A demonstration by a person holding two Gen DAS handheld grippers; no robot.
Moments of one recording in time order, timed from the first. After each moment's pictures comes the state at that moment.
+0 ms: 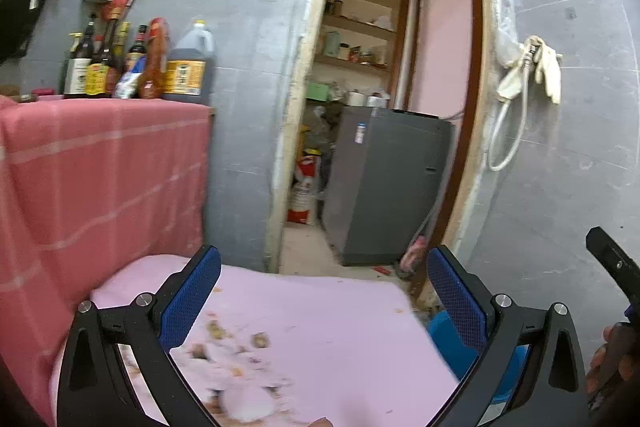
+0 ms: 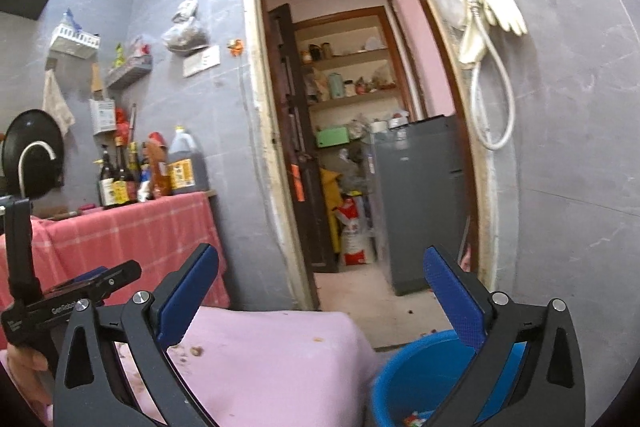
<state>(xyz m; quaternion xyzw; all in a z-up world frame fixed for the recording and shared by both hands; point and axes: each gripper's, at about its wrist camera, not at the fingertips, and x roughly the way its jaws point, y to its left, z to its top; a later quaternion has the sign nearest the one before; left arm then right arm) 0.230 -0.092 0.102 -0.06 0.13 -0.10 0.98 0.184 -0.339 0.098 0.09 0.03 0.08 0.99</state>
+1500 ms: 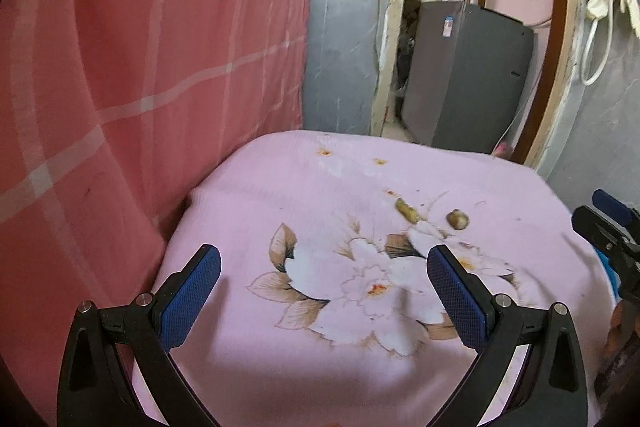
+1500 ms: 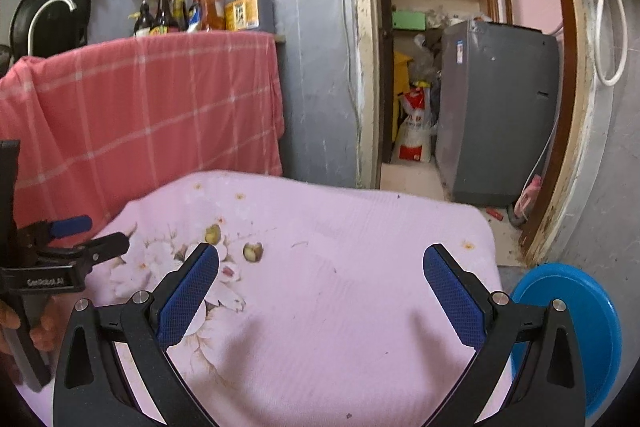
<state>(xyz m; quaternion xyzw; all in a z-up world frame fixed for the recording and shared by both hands) 0.271 0.032 -0.010 -0.02 0.32 0.00 0.95 0.282 -0.197 0.000 -0.01 0.25 0.18 0.95</state>
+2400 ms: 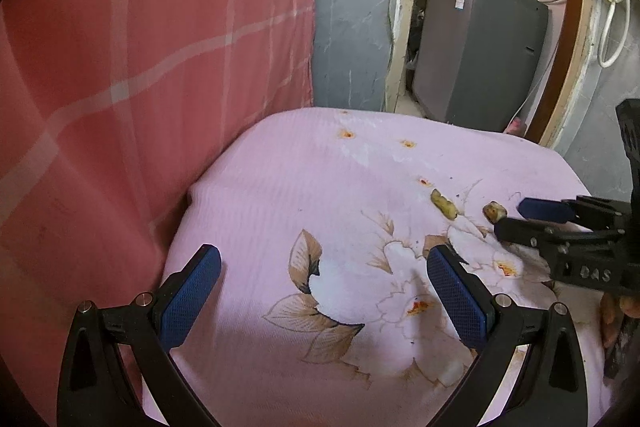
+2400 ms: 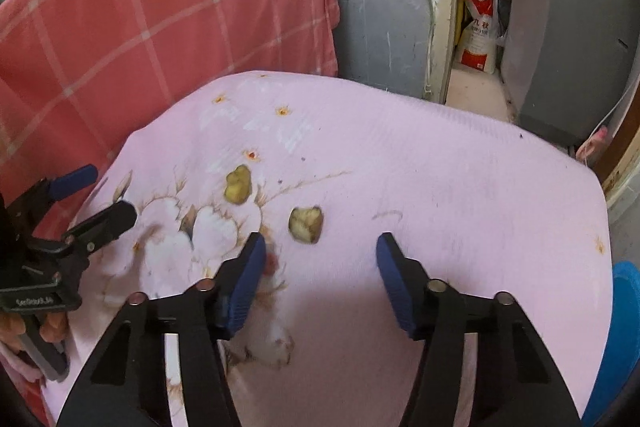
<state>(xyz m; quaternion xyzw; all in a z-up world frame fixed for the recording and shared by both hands) 0.302 0.042 -0.022 -0.01 0.37 0.00 0.93 0.369 -0.127 -0.043 -0.04 0.44 0.26 0.86</state>
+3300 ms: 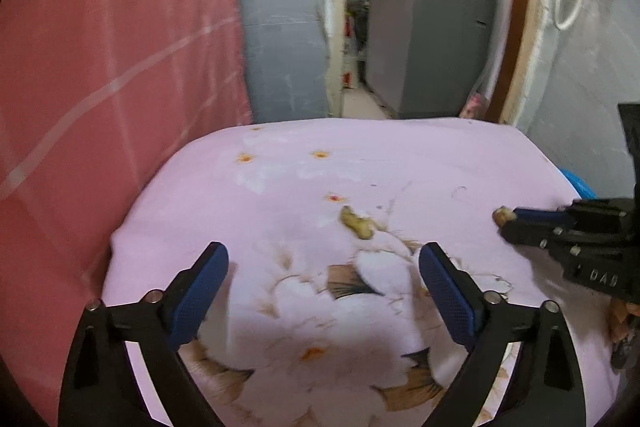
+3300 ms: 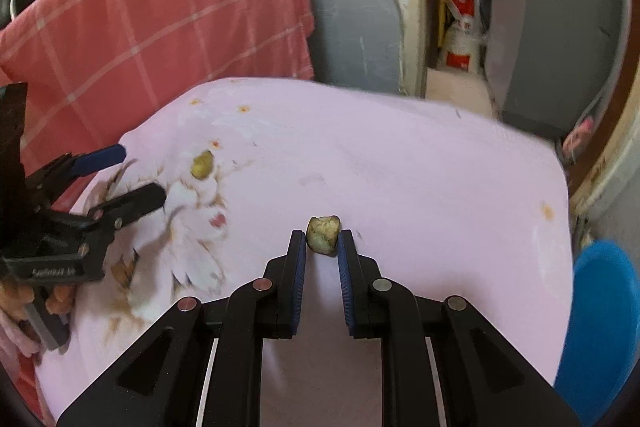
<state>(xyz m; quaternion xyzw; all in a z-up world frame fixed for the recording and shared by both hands) 0.330 -0.017 -0.022 0.05 0.37 -0.09 0.92 0.348 -0.187 -0.050 0.00 0.43 0.25 0.87</state>
